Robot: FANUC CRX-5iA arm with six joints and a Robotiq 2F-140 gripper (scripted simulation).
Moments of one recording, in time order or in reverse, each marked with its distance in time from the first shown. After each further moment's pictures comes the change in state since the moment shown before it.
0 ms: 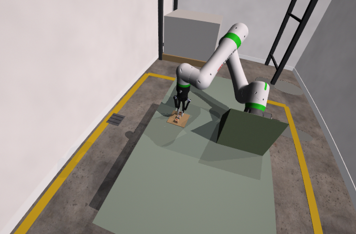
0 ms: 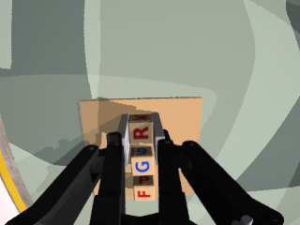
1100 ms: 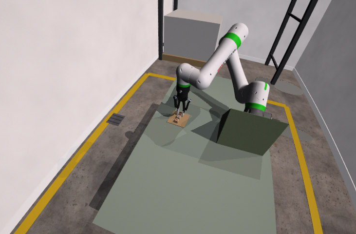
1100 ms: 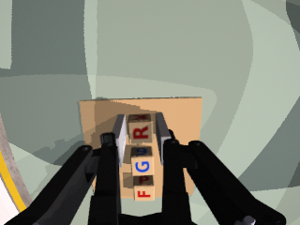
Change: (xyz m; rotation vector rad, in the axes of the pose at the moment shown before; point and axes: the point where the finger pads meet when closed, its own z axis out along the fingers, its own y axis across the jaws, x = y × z) arm 0.000 0.000 0.000 0.000 0.000 0.000
